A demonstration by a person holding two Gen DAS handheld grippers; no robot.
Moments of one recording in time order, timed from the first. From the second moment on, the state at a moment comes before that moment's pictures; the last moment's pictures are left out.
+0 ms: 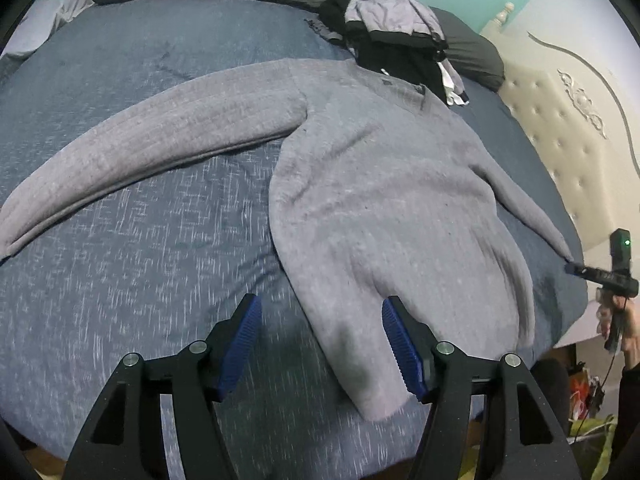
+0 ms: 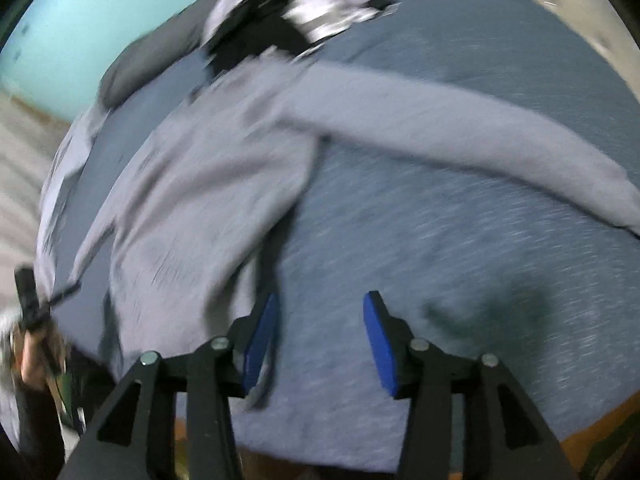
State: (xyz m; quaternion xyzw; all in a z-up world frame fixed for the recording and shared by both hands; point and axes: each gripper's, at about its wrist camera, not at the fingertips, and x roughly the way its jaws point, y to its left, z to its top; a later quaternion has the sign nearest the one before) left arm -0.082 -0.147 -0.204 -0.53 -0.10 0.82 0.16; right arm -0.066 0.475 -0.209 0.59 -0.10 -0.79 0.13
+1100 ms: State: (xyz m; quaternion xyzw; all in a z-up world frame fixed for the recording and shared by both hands) left arm -0.063 -0.105 -0.294 -0.65 -0.09 0.73 0.18; right arm -0.044 0.391 -0.237 0.61 -0.03 -0.77 0.20
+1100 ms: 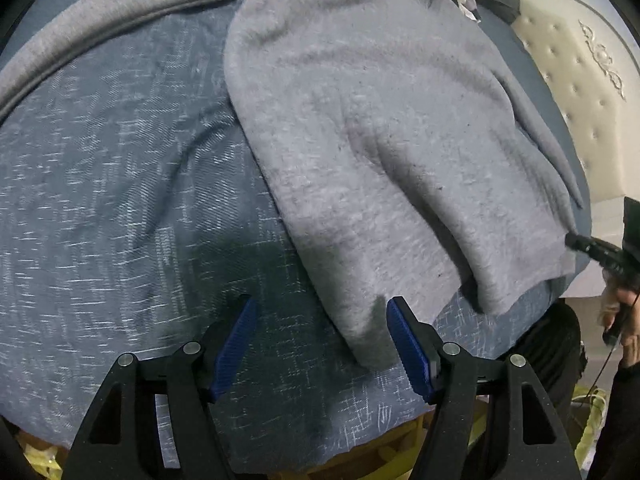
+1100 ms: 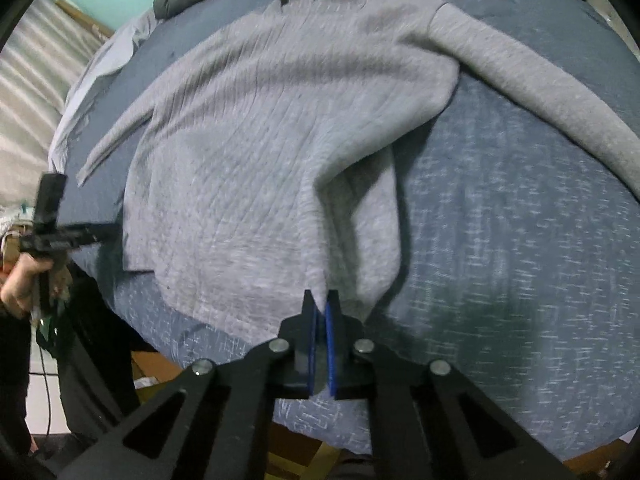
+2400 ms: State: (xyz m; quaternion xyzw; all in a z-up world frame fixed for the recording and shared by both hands) left arm -0.049 -0.118 -0.165 -0.53 -0.06 0.80 0.26; right arm -0.045 0.434 -0.147 0.56 -0.05 -0.80 0.19
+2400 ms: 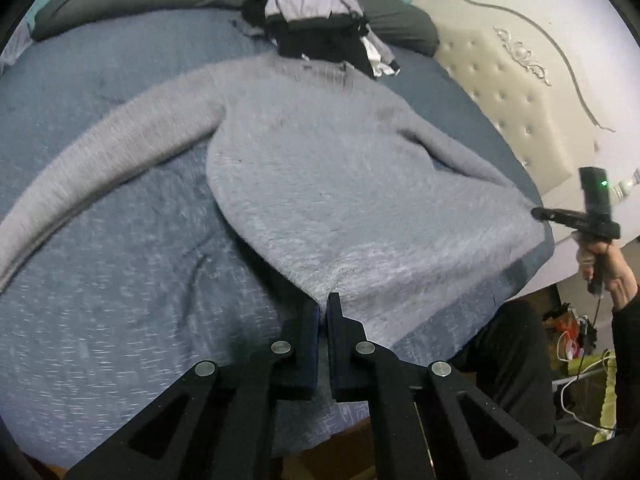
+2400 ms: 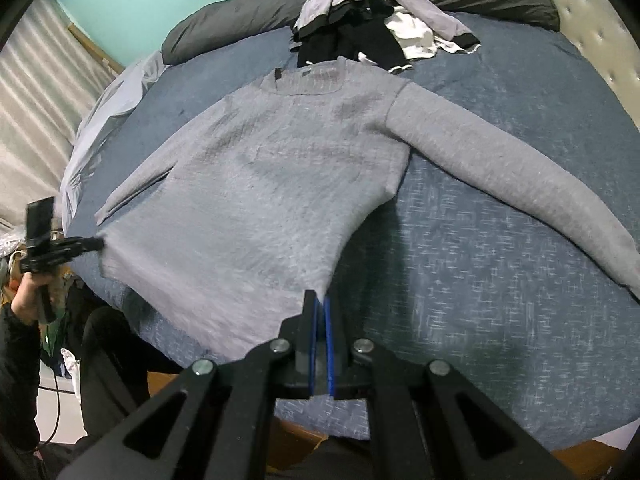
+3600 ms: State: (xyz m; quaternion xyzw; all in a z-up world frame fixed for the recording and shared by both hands) left arm -0.047 -0.103 -0.275 -0.64 -0.03 0.73 0.23; right arm -0.039 0.437 -0.240 0.63 -0.05 -0.76 0.18
